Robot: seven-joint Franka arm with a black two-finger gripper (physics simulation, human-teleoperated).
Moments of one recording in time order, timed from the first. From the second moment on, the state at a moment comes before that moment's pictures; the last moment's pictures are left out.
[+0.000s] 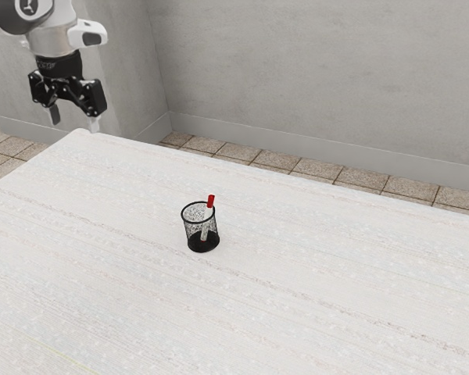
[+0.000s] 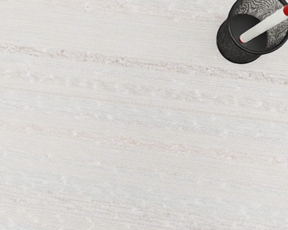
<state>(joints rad) -0.08 -0.07 0.21 -1.62 0.10 1.52 0.01</state>
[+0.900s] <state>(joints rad) -0.14 0.59 0.13 -1.39 -0.03 1.99 -0.05</state>
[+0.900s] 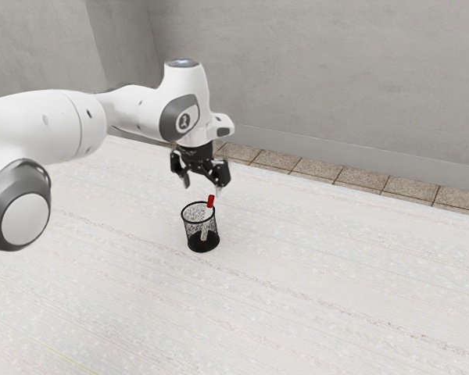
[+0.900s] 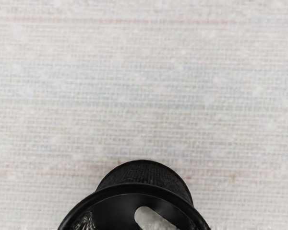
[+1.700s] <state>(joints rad) -0.17 0.56 0.13 -1.53 -0.03 2.16 -0.07</state>
